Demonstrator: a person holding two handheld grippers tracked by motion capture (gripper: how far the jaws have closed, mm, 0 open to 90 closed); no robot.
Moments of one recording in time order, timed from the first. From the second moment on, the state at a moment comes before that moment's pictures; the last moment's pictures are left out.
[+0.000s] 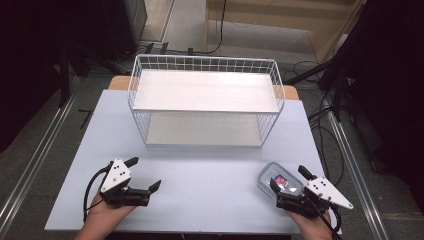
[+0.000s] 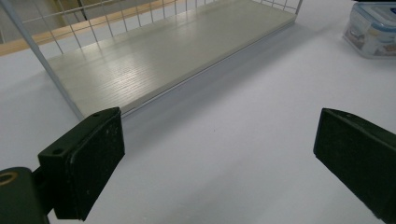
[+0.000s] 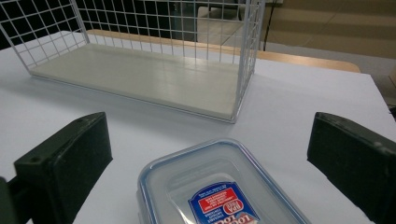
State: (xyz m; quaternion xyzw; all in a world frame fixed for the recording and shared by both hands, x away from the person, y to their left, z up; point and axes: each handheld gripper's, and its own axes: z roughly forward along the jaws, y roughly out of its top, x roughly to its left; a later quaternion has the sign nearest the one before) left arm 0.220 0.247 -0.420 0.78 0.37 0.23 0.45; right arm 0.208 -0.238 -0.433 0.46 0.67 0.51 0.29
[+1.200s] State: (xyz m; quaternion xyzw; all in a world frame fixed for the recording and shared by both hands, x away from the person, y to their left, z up) left arm 0.241 0.230 -0.420 0.78 0.37 0.21 0.46; right arm 0.196 -0.296 -0.476 0.61 0.65 0.38 0.25
